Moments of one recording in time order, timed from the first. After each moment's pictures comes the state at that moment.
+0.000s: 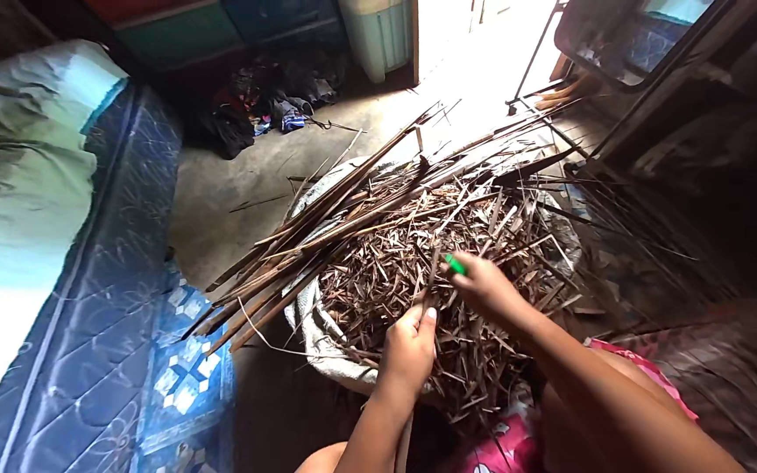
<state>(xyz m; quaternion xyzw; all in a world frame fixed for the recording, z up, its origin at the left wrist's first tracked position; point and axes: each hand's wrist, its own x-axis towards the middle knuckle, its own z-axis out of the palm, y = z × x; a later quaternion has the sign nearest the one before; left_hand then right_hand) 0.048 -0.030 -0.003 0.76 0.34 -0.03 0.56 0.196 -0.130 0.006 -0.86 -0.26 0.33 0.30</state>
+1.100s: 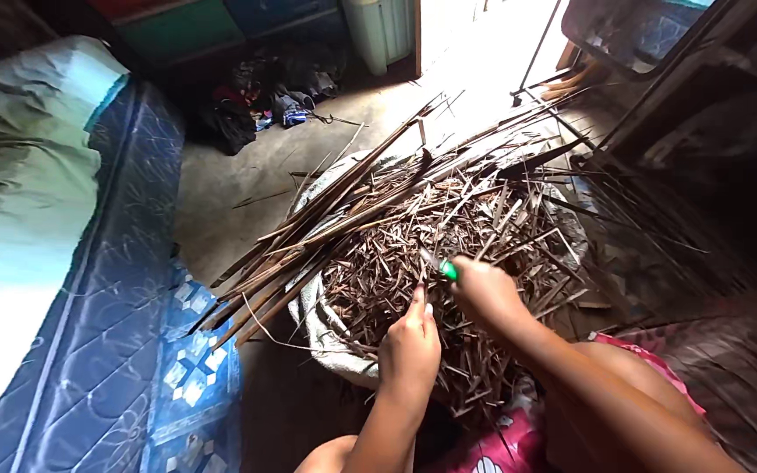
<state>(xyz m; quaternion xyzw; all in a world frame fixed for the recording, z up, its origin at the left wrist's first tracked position) 0.044 -0.043 0.003 0.88 0.33 0.00 0.33 0.171 -0.114 0.026 -0.91 -0.23 0.33 0.12</state>
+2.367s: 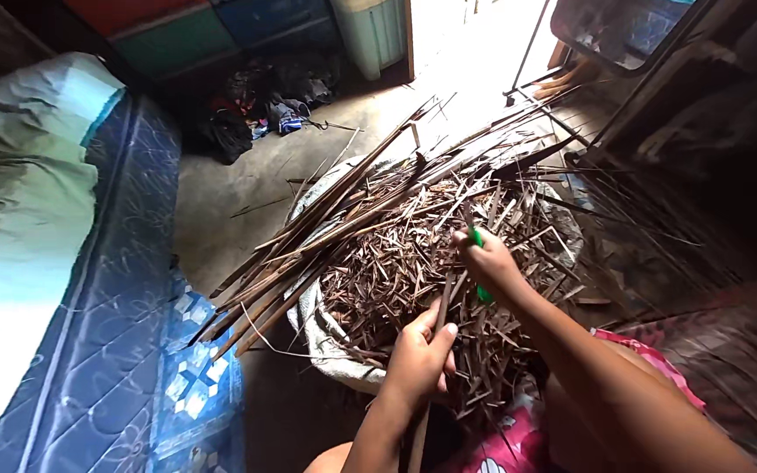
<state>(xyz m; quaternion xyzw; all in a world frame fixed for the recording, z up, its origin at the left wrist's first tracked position) 0.041 -0.034 0.013 0.64 0.28 -0.09 0.71 0.209 -0.127 -0.020 -0.76 -0.13 0.24 0.59</state>
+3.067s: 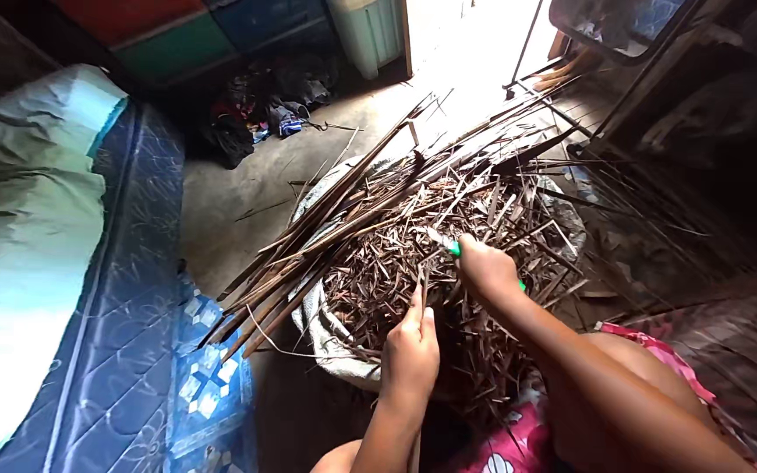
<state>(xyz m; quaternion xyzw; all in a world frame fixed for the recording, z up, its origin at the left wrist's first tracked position) 0.042 -0.039 0.003 0.86 0.33 -0.01 0.40 0.191 -0.110 0.009 -0.94 -0.19 0.24 0.13</state>
